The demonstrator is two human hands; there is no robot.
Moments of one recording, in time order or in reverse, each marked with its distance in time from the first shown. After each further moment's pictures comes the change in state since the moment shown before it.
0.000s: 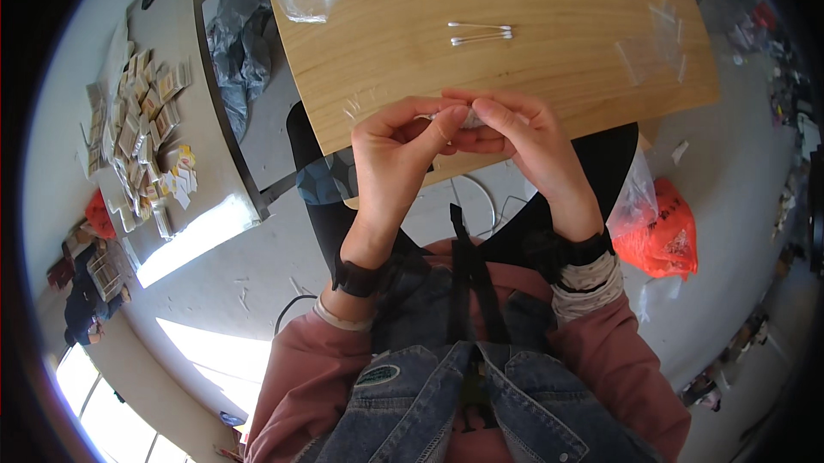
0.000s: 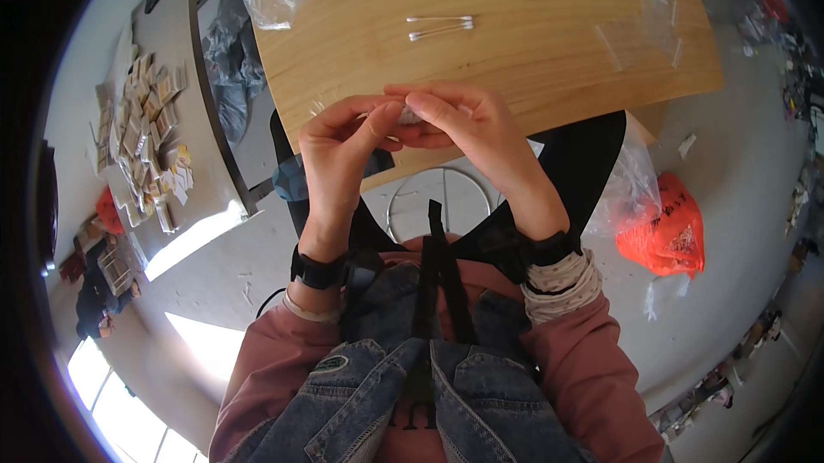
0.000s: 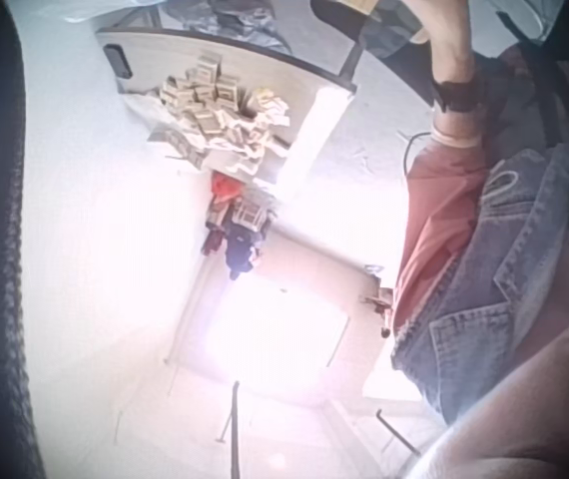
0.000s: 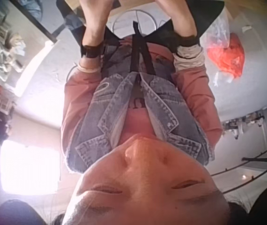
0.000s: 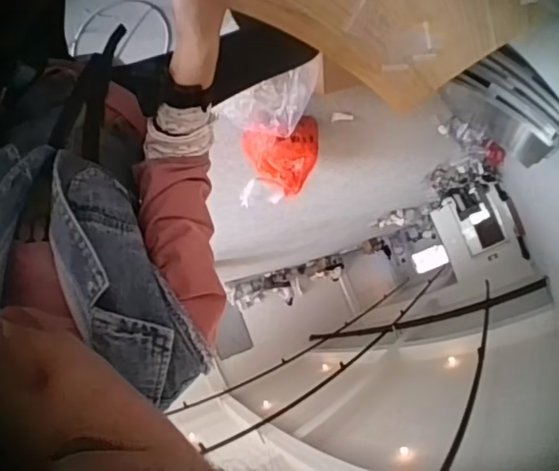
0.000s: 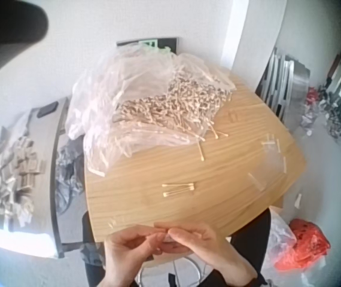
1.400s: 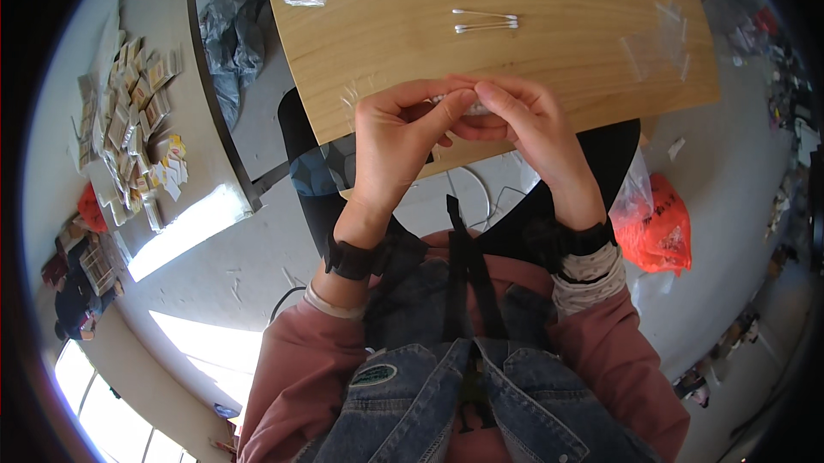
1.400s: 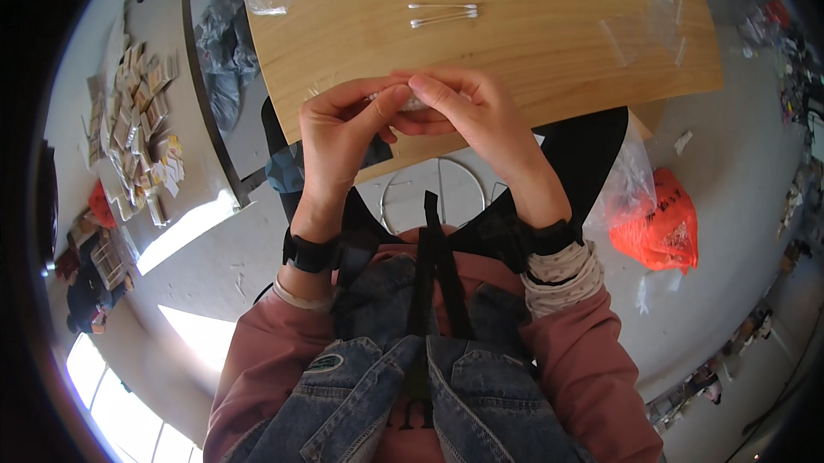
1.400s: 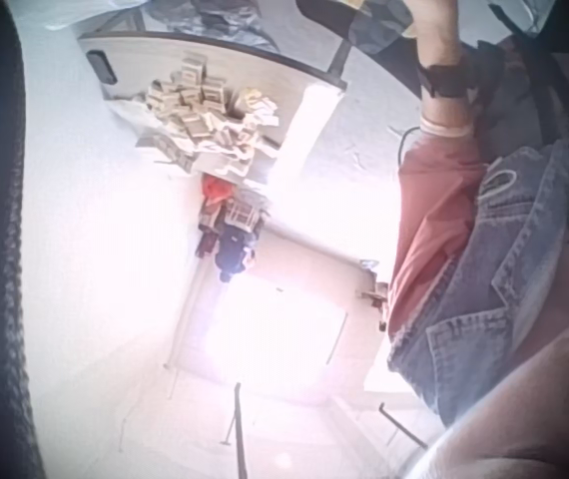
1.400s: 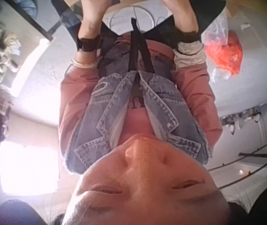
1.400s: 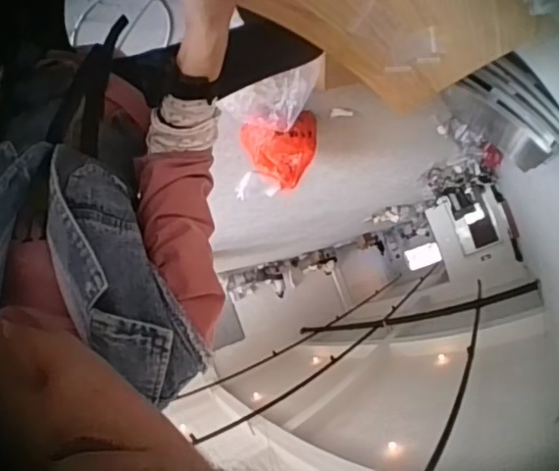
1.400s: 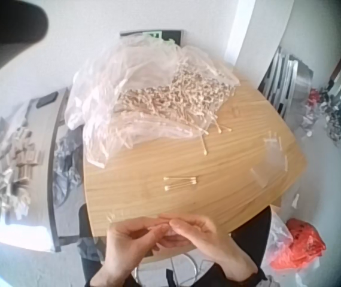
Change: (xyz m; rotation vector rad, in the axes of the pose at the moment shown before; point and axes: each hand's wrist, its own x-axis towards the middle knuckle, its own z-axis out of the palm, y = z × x) left_hand 0.012 -0.003 -0.003 0.081 -0.073 -0.030; right_hand 0.007 -0.001 -0.003 -0.021 -0.004 0.011
